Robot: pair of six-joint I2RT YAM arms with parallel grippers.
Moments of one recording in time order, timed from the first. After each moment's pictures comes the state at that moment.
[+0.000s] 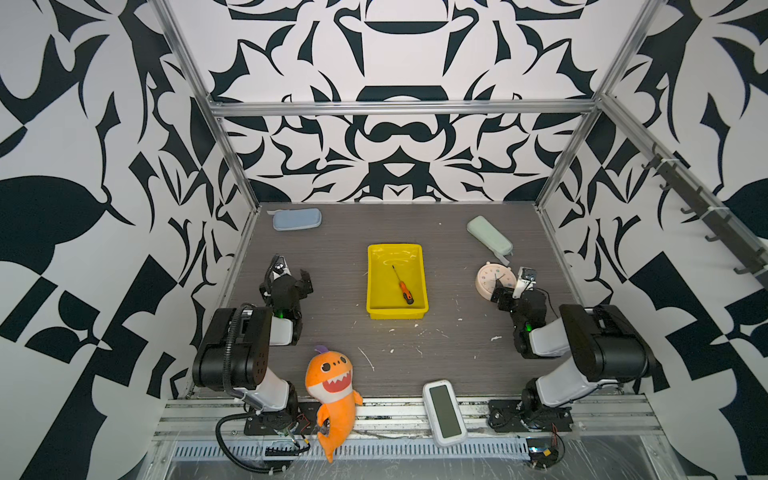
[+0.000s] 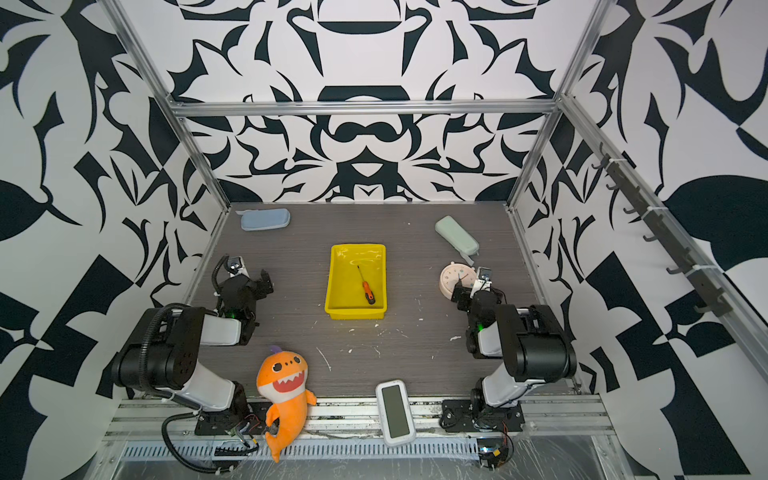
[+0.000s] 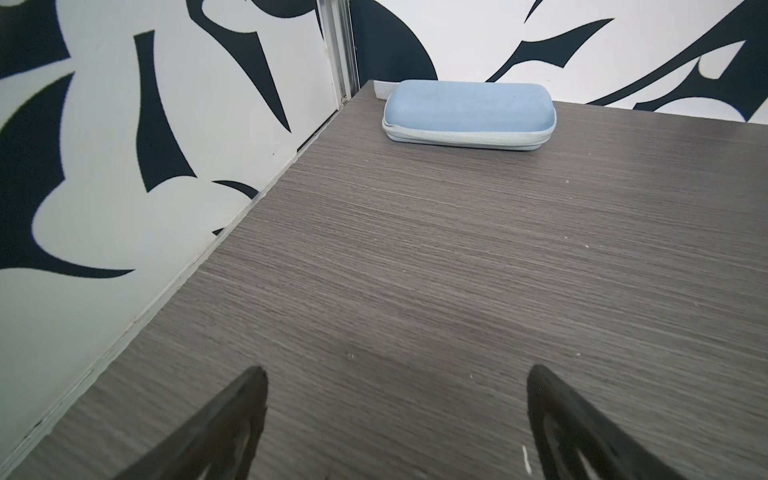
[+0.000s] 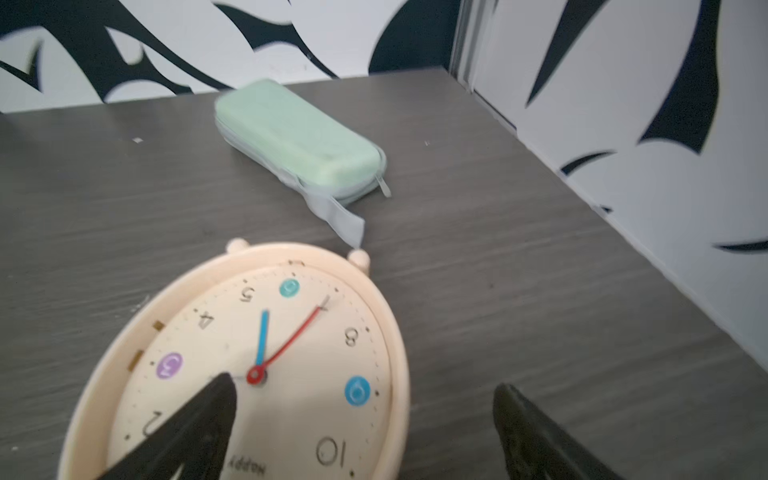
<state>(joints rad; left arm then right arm) -0.02 1.56 0.33 0.87 -0.32 -0.09 -0.03 1.58 0.18 1.03 0.12 0.11</state>
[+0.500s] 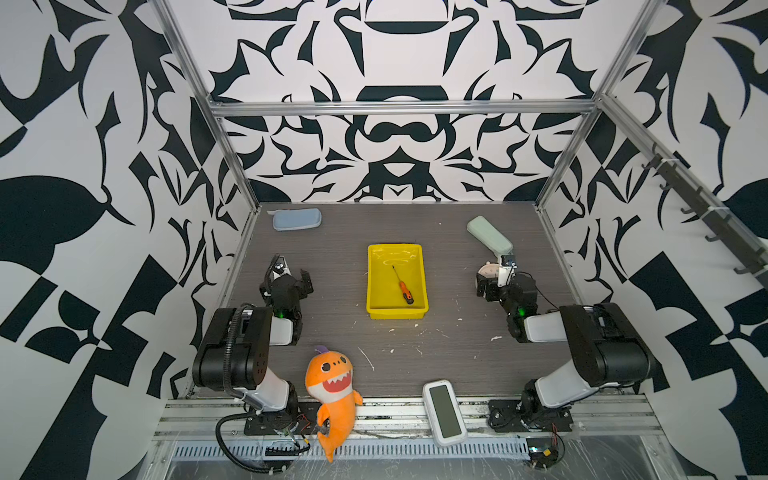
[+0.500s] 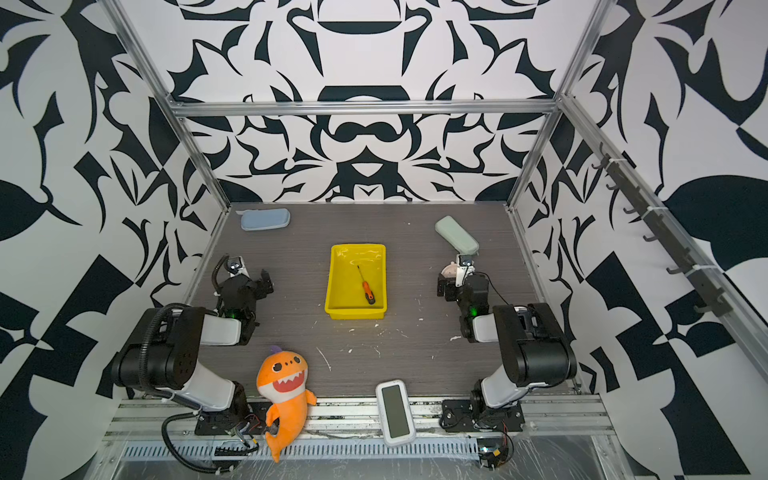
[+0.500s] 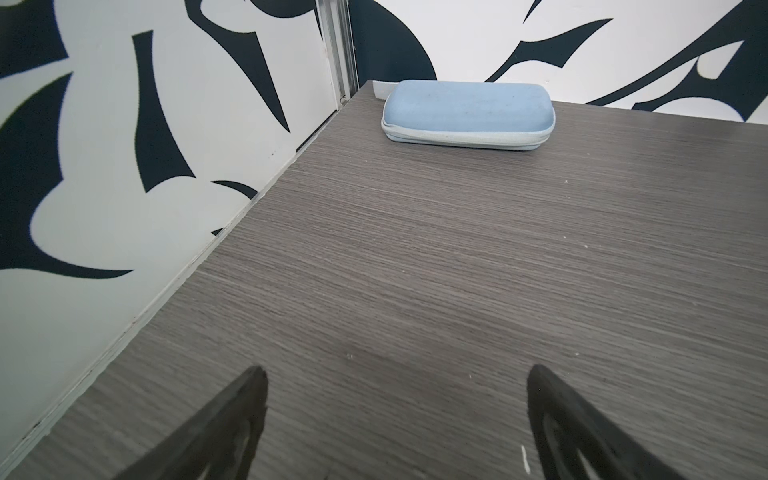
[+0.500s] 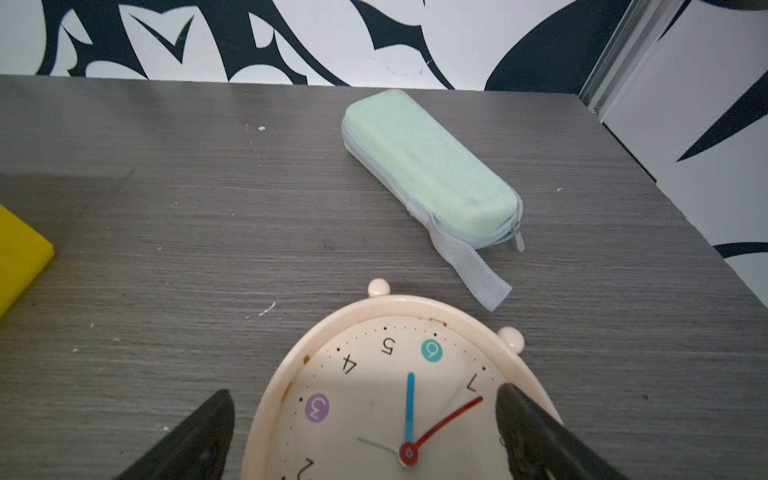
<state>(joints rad) -0.02 1.56 0.33 0.87 -0.32 -0.09 0.05 1.56 0.33 0.82 -0.02 0.00</state>
